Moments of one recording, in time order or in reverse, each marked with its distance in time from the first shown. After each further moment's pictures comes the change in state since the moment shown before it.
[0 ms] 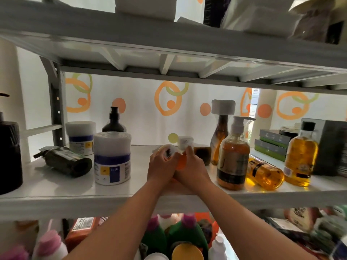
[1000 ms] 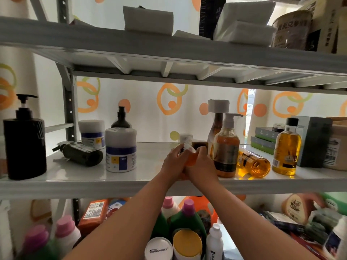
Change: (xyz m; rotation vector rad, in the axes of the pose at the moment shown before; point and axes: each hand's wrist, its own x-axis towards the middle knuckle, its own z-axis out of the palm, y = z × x) left_hand -0.054 0.043 0.000 -0.163 -0.258 -0.039; right_hand -0.045 0.003 -0.019 0.192 0.110 0.289
